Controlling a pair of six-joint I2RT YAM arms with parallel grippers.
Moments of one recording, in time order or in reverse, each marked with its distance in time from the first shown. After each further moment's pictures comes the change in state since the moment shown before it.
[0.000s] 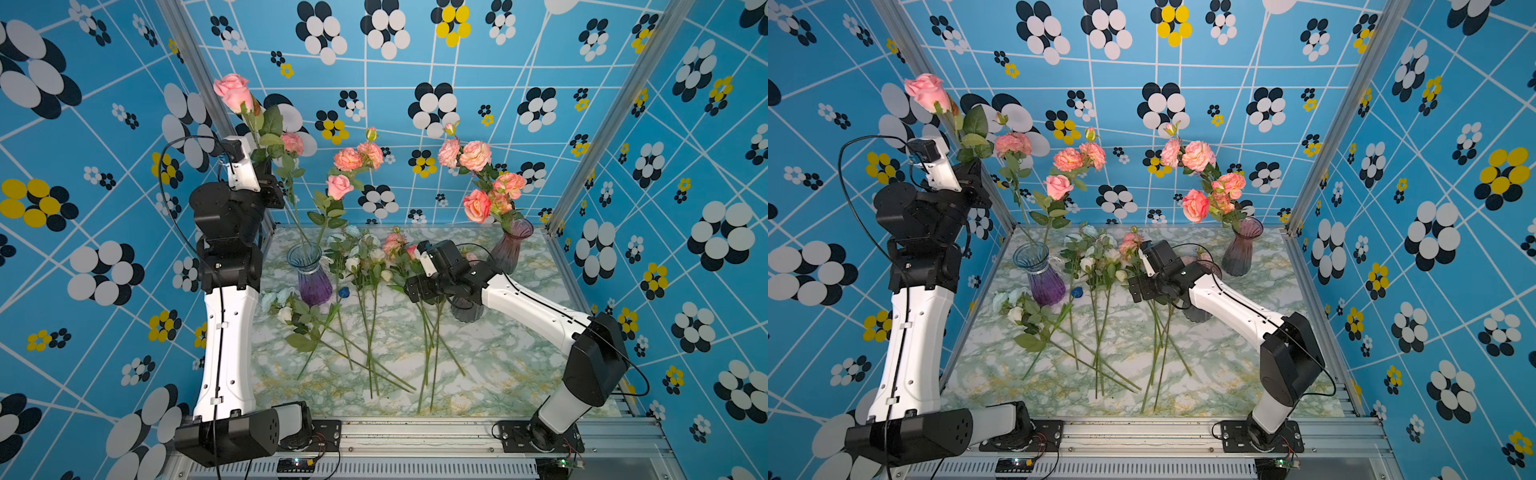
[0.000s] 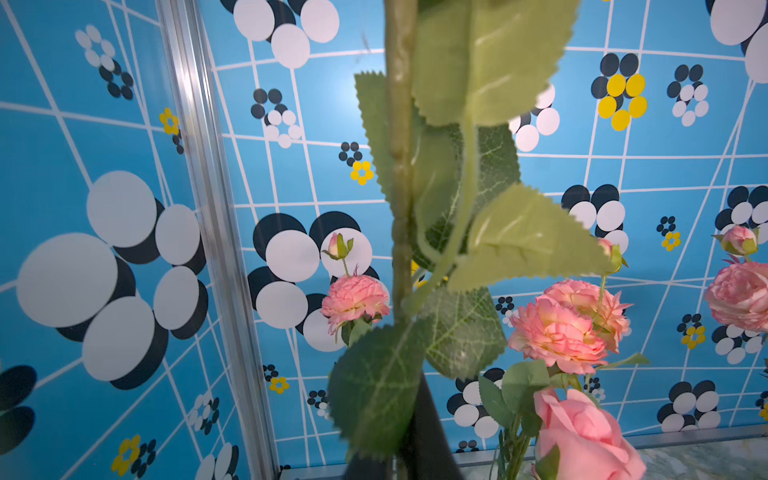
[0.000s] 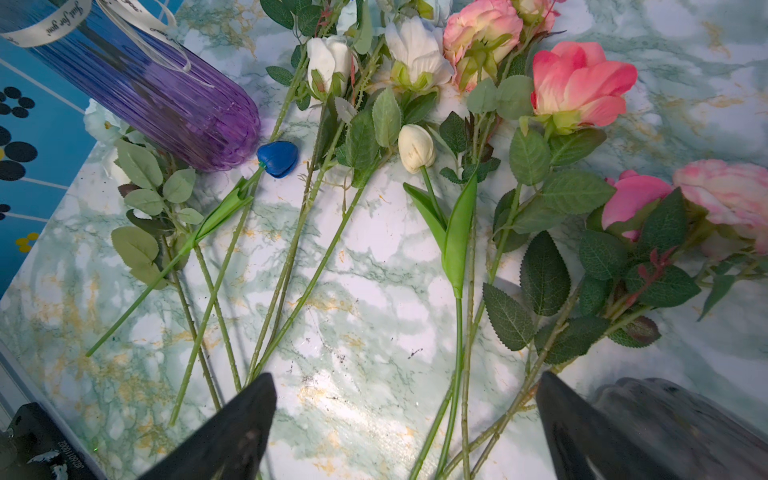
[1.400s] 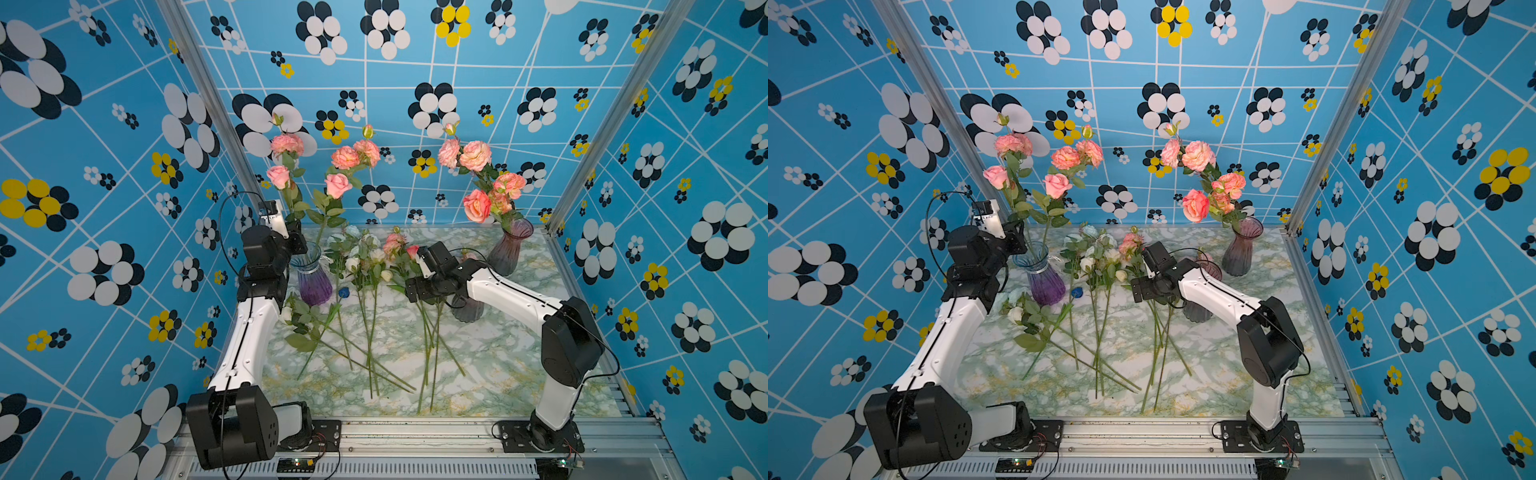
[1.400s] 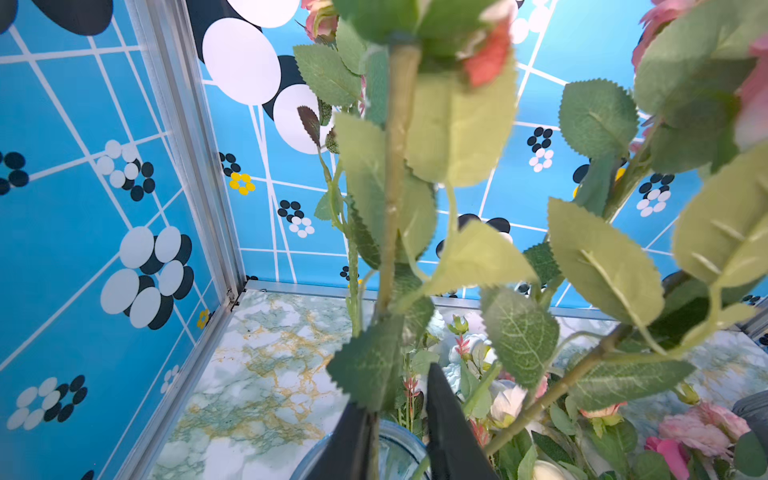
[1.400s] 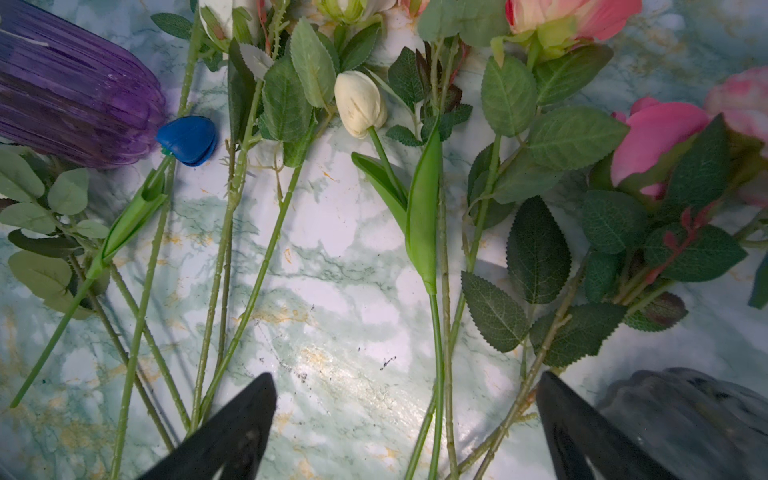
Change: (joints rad) left arm -0.023 -0.023 -0.476 0.130 -0.045 -0.096; right arm -0.028 0.152 0.056 -0.046 0.011 0.068
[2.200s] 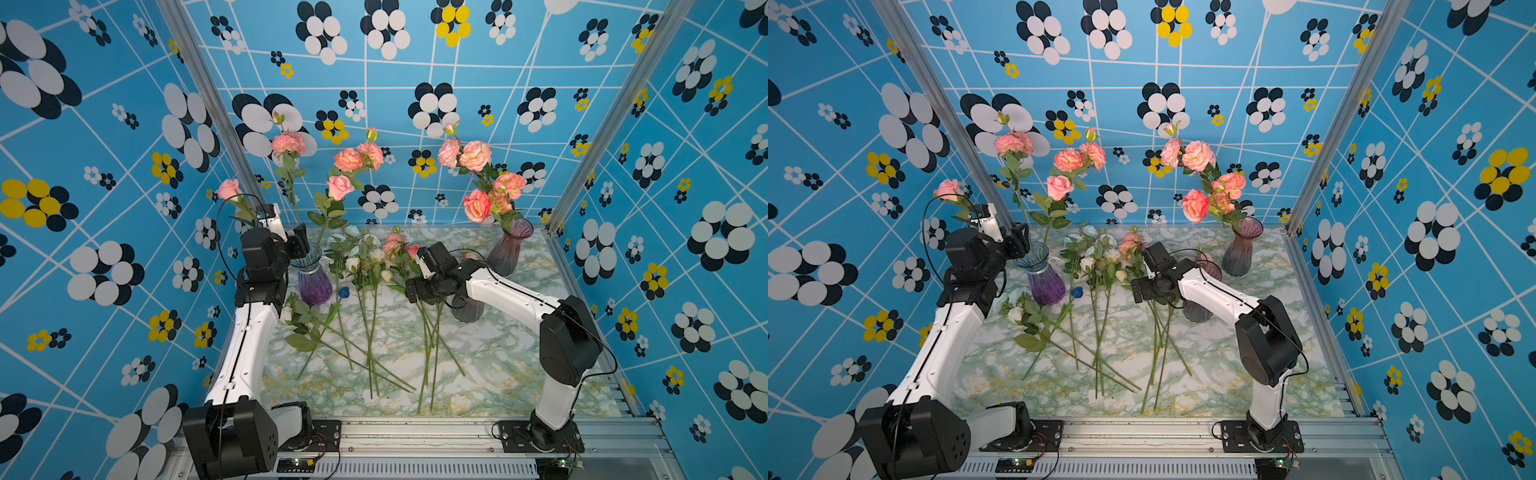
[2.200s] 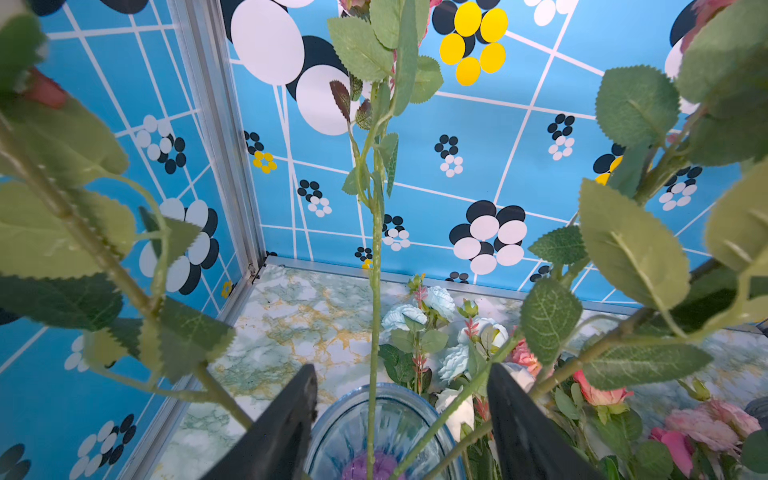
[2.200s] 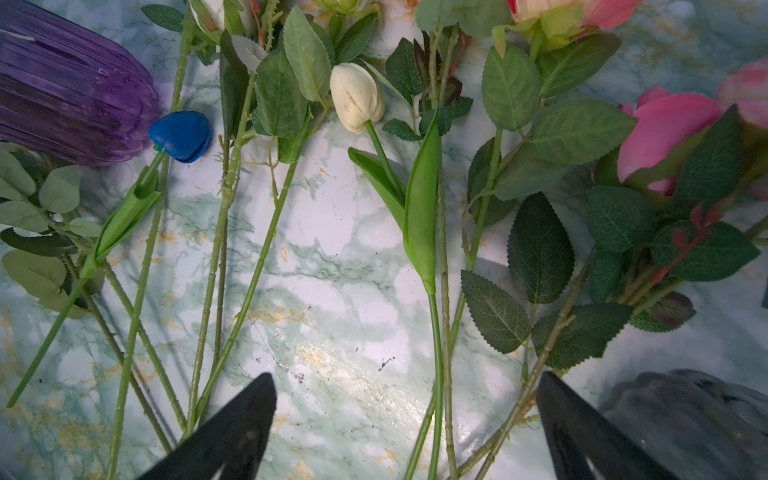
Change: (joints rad) left arm -0.011 -0.060 0.000 -0.119 -0.059 -0.005; right arm -0.005 0.014 0.000 0.000 -0.010 0.000
